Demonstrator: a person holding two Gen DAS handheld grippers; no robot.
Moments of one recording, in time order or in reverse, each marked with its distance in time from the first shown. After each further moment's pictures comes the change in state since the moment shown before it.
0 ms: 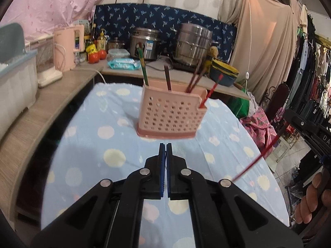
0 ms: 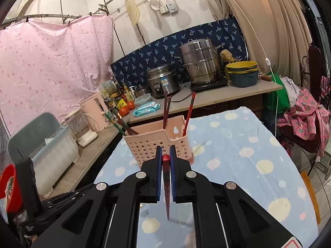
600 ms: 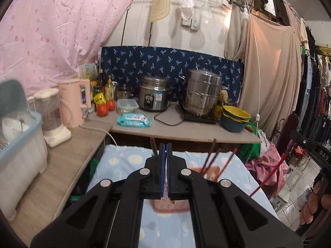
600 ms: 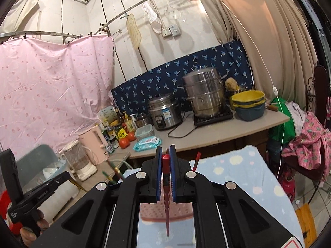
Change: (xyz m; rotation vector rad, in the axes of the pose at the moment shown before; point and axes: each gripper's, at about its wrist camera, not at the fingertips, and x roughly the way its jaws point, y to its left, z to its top) left arm -0.004 0.006 0.141 0.036 -0.255 0.082; right arm 0.040 0.002 0.118 -0.014 -0.154 0.002
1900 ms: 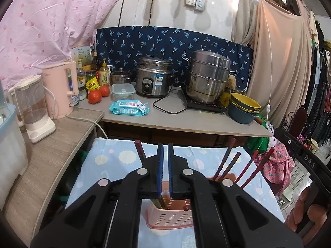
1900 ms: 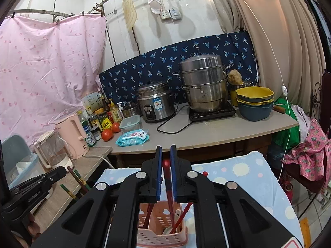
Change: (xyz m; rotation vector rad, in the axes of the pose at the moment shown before) left arm 0.110 -0.003 -0.007 -0.015 0.119 0.006; right arm 0.129 0.001 -0.011 -0.065 0.085 -0.062
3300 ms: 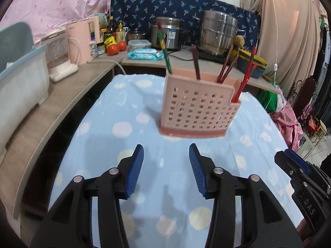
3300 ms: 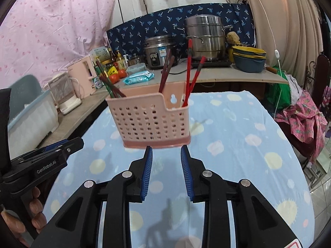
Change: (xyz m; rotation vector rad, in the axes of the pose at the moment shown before) left arm -0.071 0.000 -0.164 -0.005 0.221 0.110; right arm -0.110 0.021 -0.171 -0.065 0.263 -0.028
